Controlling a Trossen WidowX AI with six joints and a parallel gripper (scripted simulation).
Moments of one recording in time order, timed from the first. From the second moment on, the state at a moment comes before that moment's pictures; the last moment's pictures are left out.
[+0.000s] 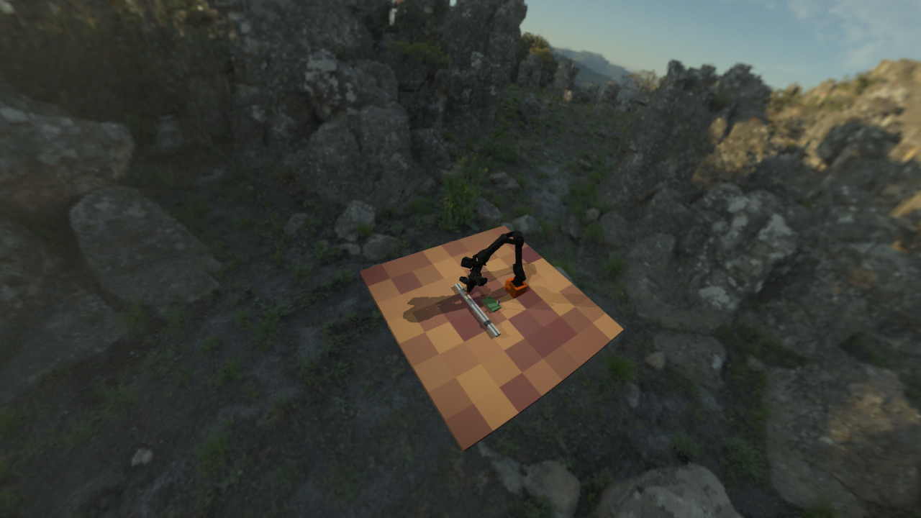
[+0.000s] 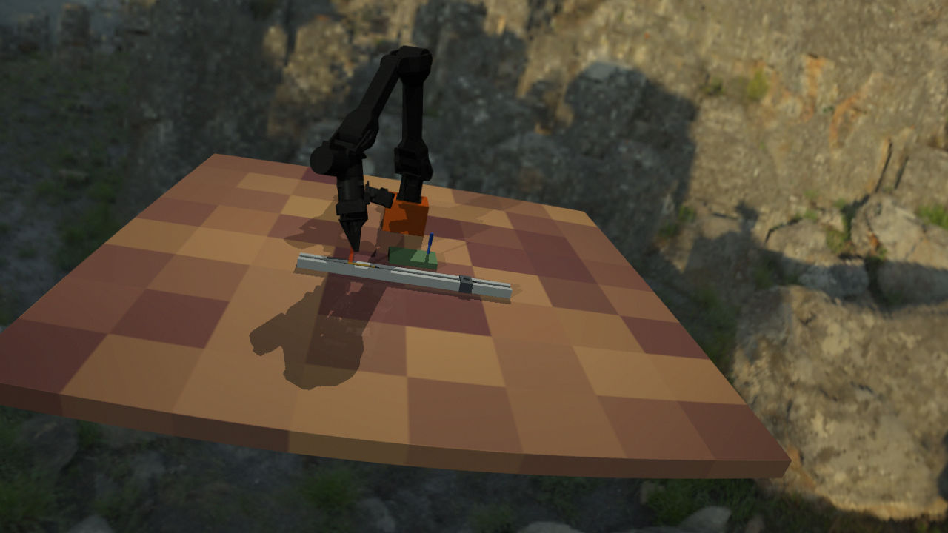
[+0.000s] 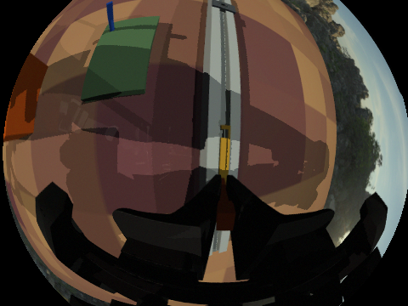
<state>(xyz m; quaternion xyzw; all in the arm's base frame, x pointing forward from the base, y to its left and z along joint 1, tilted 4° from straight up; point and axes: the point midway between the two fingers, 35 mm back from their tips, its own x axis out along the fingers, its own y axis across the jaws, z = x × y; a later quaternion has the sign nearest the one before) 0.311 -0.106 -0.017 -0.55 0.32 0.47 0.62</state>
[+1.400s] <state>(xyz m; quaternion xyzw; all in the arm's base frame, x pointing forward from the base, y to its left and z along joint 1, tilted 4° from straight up) 0.317 -0.105 -0.015 -0.52 0.35 0.50 0.60</state>
